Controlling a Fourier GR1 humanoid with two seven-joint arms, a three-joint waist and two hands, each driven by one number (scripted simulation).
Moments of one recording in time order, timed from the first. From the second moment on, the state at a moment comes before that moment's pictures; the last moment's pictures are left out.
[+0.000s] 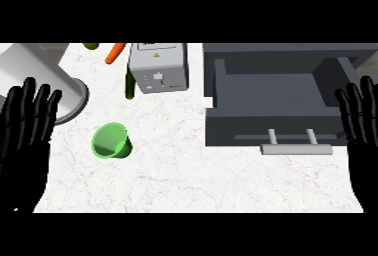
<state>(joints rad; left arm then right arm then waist) -0.01 0.08 -0.01 -2.10 0.00 -0.01 -0.02 -0.01 -0.11 0.00 -2.10 0.01 -0.01 0.01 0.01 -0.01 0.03</state>
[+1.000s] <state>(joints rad) -0.12 0.01 0.00 -1.89 0.09 0.10 -0.01 -0.05 -0.08 0.02 -2.06 -0.10 0.06 0.09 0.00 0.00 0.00</state>
